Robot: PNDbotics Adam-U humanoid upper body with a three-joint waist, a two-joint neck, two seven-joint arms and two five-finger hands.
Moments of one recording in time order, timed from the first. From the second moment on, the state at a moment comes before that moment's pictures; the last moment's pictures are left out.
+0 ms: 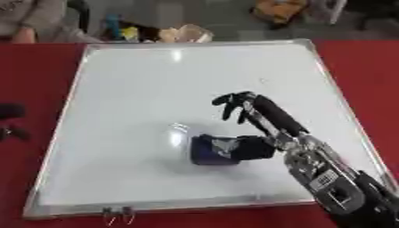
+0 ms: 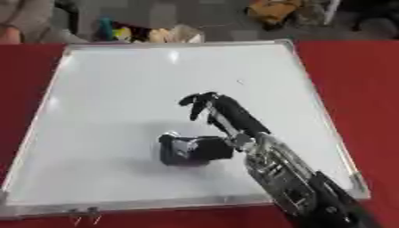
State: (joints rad) left arm -0.24 0.21 0.07 -1.82 -0.12 0.01 0.08; right arm -0.47 -0.42 0.43 -1.76 0.54 0.17 0.11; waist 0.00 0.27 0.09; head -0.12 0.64
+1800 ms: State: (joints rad) left arm -0.24 0.21 0.07 -1.82 -0.12 0.01 0.08; right arm -0.48 -0.41 0.45 -1.62 0.55 0.14 0.15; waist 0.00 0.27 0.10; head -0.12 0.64
